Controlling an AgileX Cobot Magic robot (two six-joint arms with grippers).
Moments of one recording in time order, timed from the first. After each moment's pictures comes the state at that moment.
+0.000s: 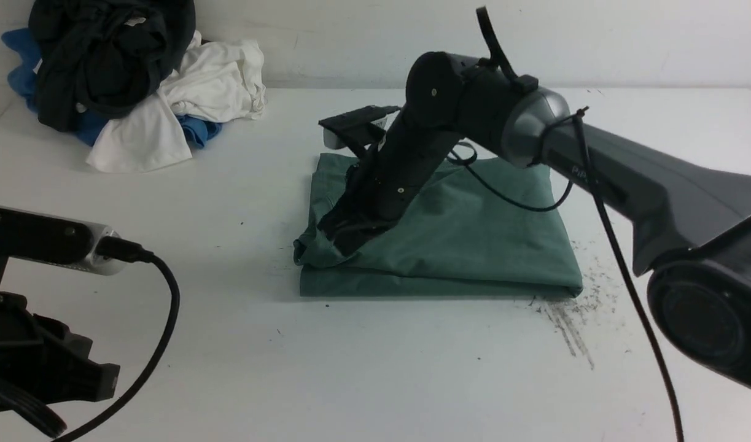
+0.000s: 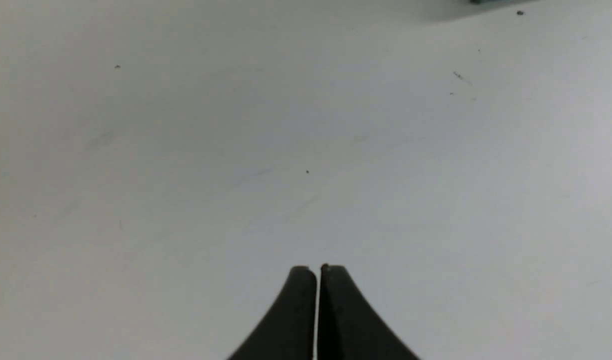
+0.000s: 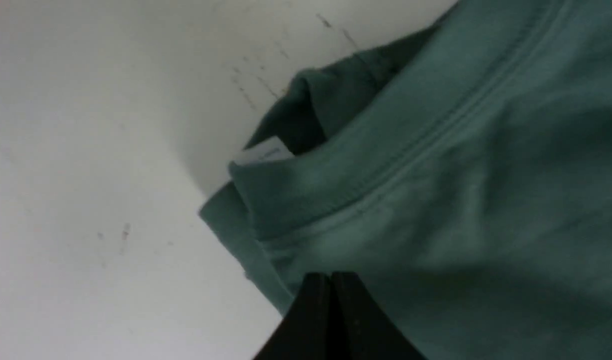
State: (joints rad) right arm 0.56 2.36 -2.22 0.35 1.24 -0.41; left arm -0.19 0.88 -0.64 -0.04 0.73 0.02
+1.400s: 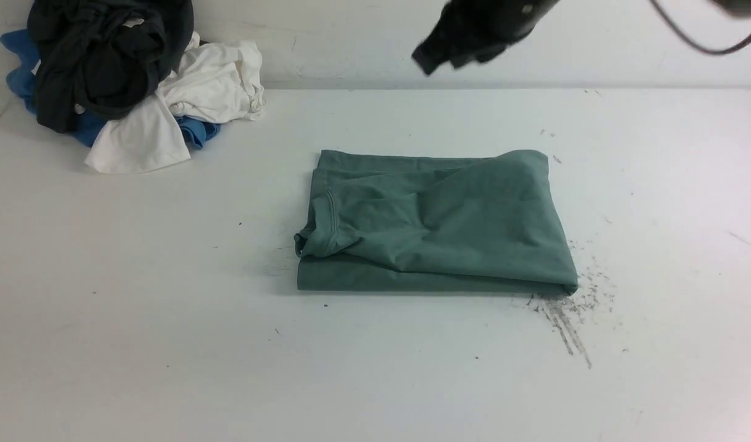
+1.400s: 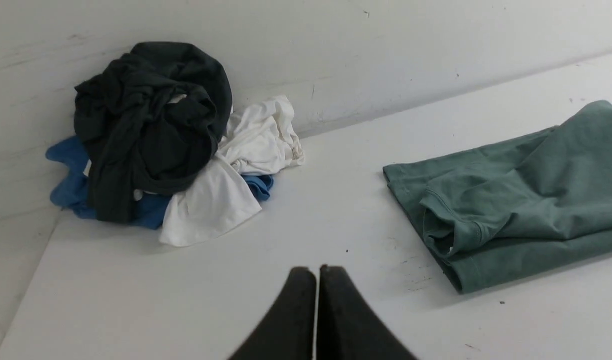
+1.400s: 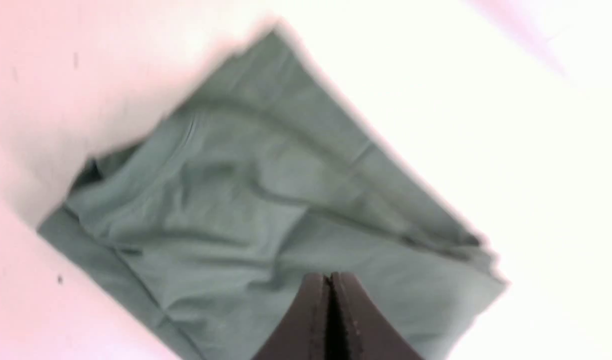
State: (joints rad) right arm 0.60 1.86 -2.16 -0.19 1.25 -0.16; left arm -0.19 0.22 -0.42 0.00 0.43 0.12
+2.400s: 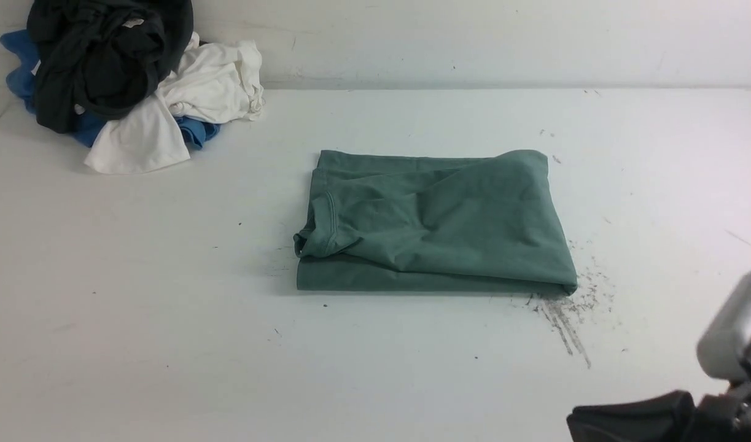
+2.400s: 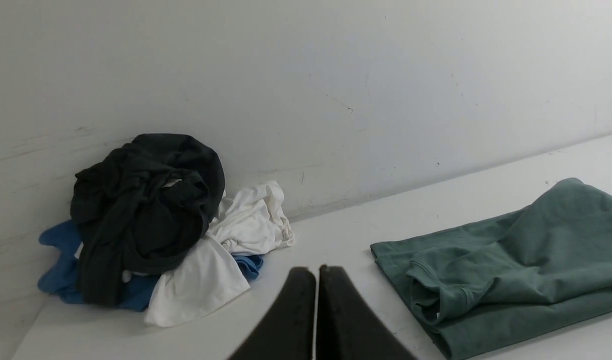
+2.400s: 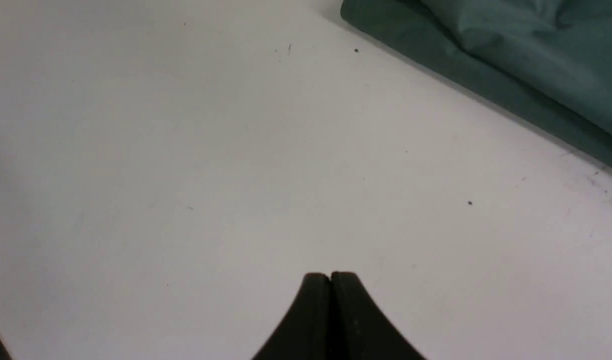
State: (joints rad) right arm 0.78 0.75 -0.41 0.18 0.39 -0.08; left arm -0.23 0.02 -0.23 0.01 0.23 0.12
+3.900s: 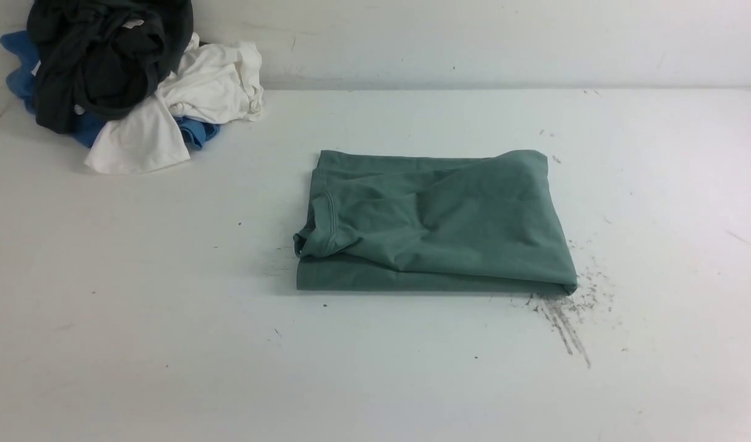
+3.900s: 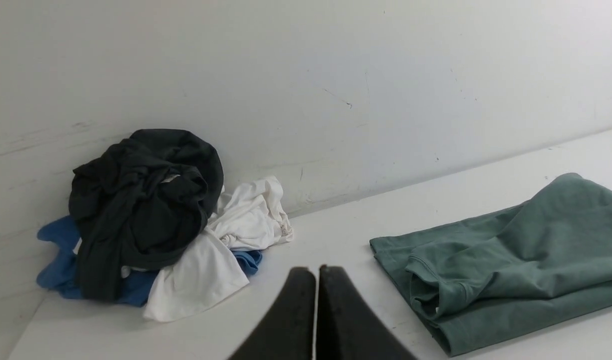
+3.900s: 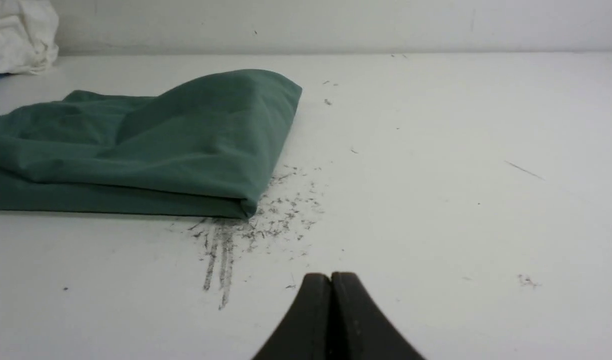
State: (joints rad) right arm 0.05 -0.01 0.03 0.10 0.36 -0.08; left arm -0.23 0.02 -0.23 0.01 0.24 0.12
